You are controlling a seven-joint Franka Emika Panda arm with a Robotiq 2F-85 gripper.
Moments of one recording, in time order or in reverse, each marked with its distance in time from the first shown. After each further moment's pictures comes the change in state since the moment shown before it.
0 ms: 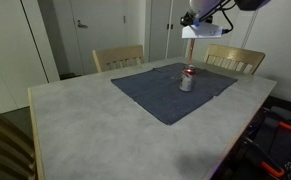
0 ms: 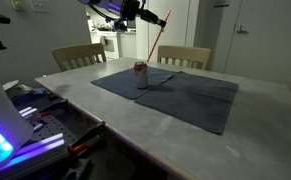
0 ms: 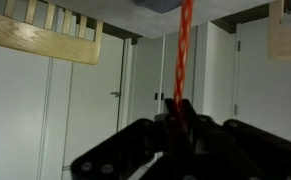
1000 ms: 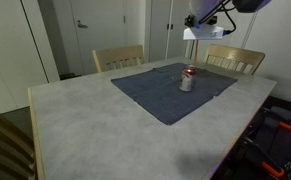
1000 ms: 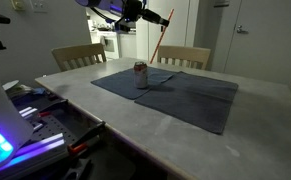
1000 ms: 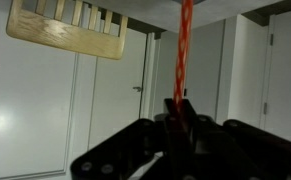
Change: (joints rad) arm 0.000 0.016 0.006 0.005 0.062 -0.117 0.000
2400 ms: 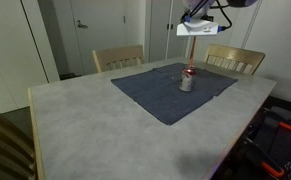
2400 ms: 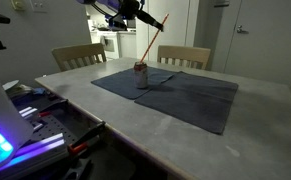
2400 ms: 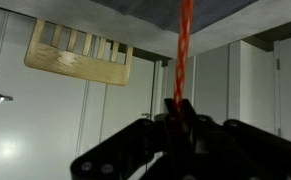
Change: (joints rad) arm 0.000 0.011 0.038 0.054 0.222 0.027 -0.107
